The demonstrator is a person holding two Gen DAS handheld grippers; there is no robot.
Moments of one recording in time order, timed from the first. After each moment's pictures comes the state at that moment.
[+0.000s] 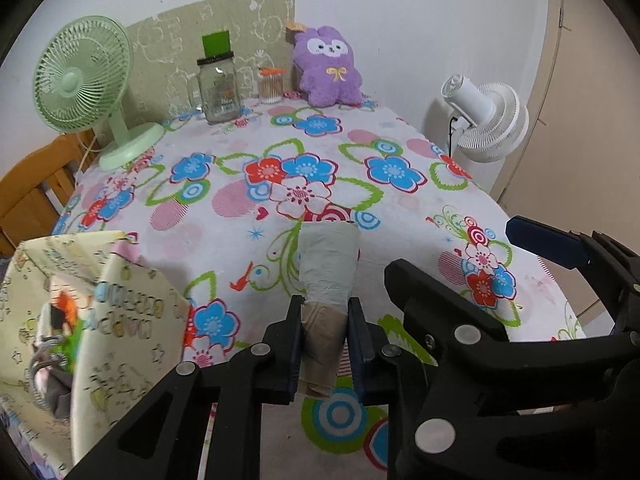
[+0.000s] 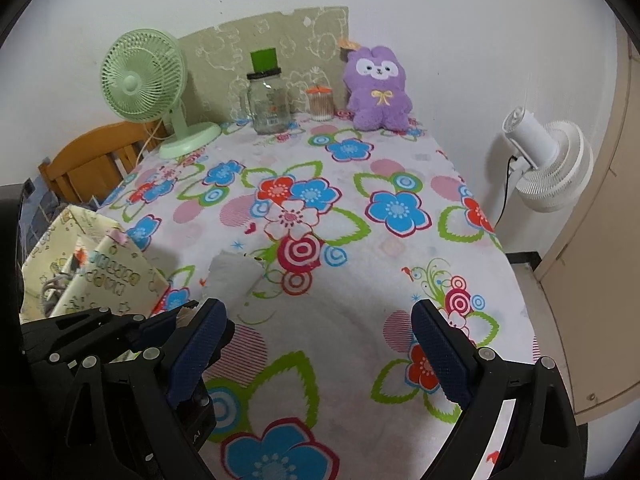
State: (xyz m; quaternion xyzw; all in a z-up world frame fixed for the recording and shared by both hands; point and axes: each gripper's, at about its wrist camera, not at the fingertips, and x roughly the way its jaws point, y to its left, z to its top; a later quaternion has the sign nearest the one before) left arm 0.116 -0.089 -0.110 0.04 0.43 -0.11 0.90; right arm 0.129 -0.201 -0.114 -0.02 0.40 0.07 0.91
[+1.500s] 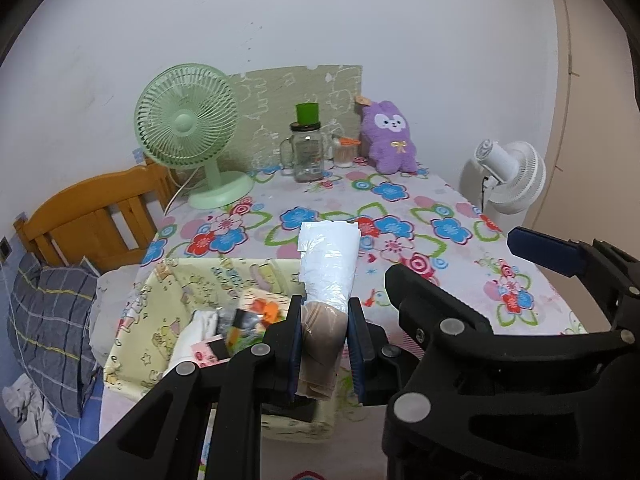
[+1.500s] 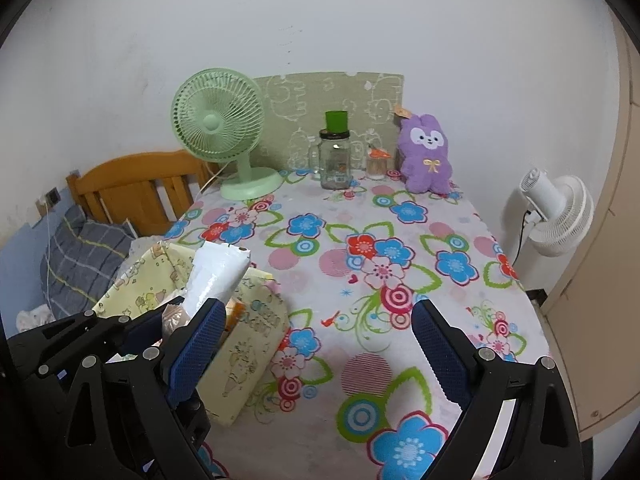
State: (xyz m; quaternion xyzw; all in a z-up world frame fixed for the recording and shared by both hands) left arm 0.056 0.029 -0.040 0.04 0.34 -0.06 0.94; right arm 0.074 -0.079 -0.042 -0.03 0.33 0.09 0.94
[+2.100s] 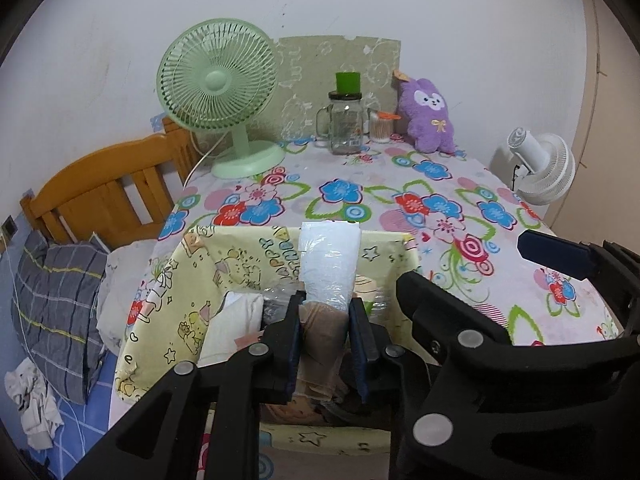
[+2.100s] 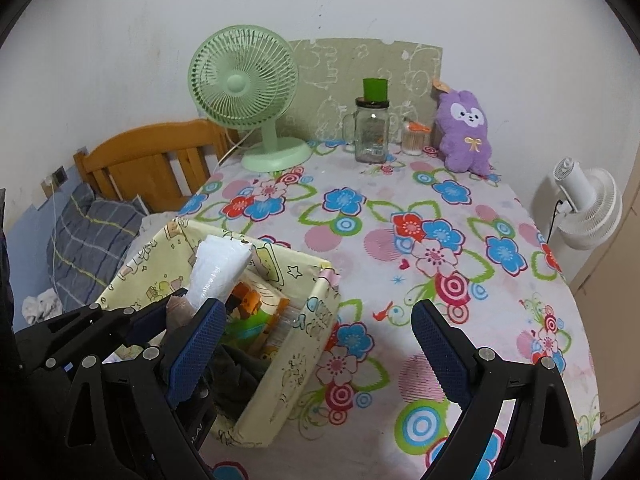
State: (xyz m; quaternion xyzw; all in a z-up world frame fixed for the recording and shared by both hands) left arm 0.085 0.077 -0.073 0.03 0.37 -0.03 0.93; right arm 0.108 -0.028 -0.076 -0.04 0.38 0.11 0.92
